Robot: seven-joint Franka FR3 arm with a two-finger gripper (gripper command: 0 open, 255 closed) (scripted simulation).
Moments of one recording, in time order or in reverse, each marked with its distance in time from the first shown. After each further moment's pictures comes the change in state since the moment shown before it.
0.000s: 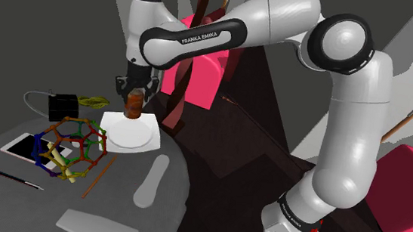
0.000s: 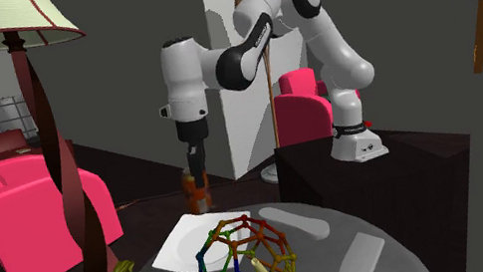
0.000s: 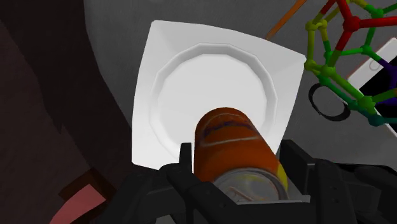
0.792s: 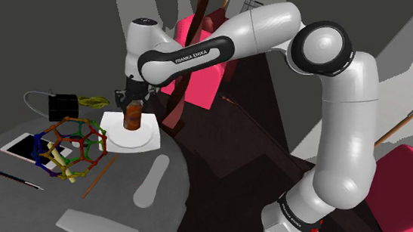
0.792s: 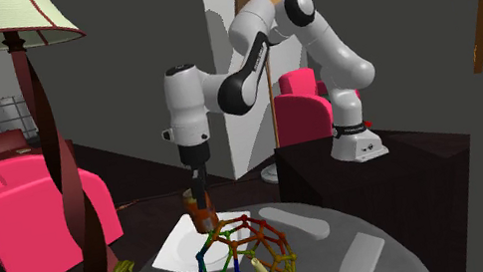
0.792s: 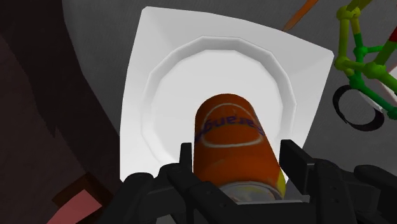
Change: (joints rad) arm 0.023 0.096 -0.039 -0.007 -0.055 0.094 0.025
